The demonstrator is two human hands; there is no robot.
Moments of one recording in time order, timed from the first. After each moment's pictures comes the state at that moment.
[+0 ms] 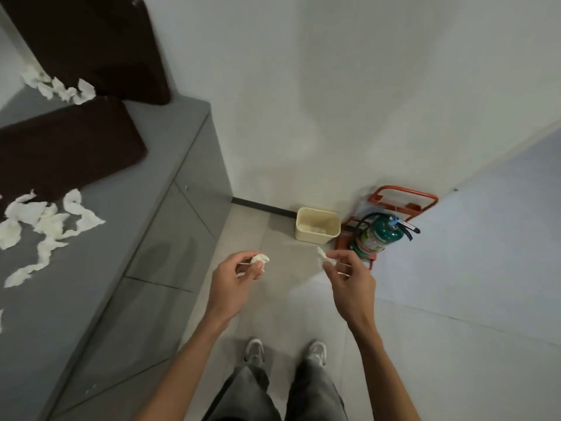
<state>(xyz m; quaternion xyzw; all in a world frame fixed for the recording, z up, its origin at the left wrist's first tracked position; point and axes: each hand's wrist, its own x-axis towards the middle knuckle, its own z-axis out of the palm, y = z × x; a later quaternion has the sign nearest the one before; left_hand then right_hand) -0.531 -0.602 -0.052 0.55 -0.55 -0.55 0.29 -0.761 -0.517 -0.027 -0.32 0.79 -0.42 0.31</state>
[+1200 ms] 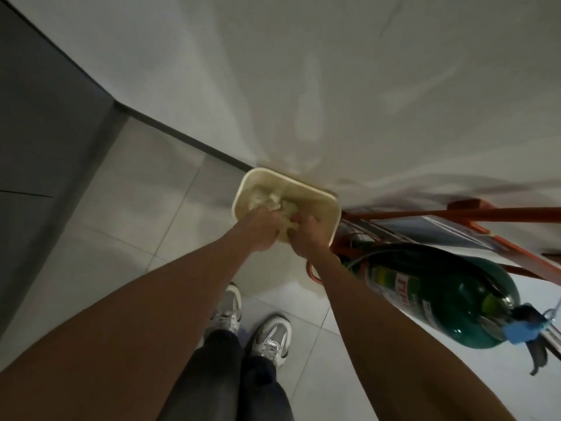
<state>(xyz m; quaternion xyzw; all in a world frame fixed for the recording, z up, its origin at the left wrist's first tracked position) -0.924 -0.882 -0.699 0.46 -0.77 -0.40 -0.17 -1.068 -0.828 -0.725 -0.50 0.79 0.05 0.35</state>
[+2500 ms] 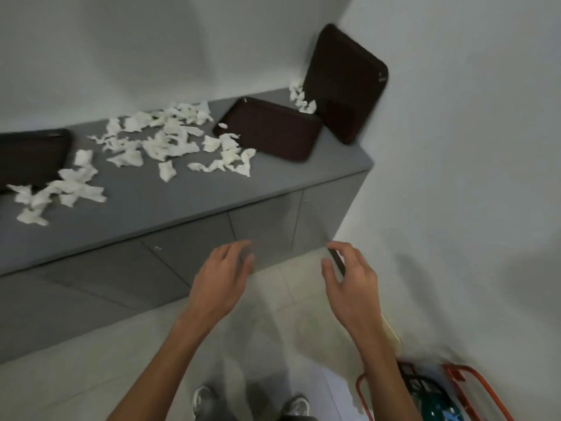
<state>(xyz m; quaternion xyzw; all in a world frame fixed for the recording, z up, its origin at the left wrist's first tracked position) -0.548 -0.509 0.038 0.84 -0.47 -0.10 0.26 -0.774 -0.645 0.058 -0.80 0.45 -0.26 0.31</state>
